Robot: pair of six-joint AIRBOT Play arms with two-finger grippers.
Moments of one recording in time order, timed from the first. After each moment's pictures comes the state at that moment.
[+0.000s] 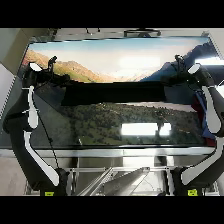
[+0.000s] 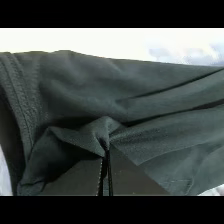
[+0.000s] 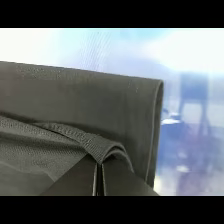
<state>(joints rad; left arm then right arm) 0.16 -2.11 2.01 1.01 -1.31 -1.27 -0.14 -1.87 1.62 -1.08 1.00 1.23</state>
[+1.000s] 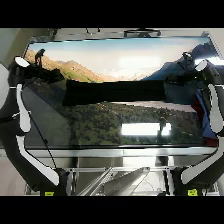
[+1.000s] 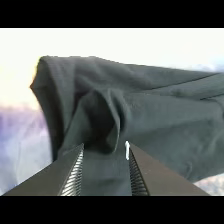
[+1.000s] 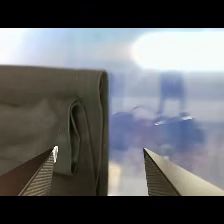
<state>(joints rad) 0.21 -1.97 2.02 1.06 -1.33 -1.28 -0.20 -1.88 1.68 -1.13 1.07 1.26</state>
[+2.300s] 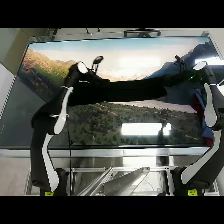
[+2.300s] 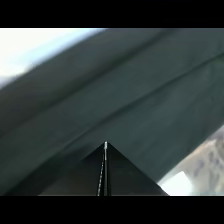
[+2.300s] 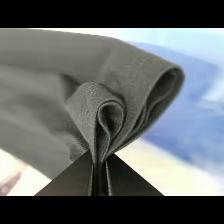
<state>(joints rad) -0.33 -2.16 2.05 1.05 -1.16 -1.31 -0.21 -1.99 1.82 -0.84 1.30 1.14</state>
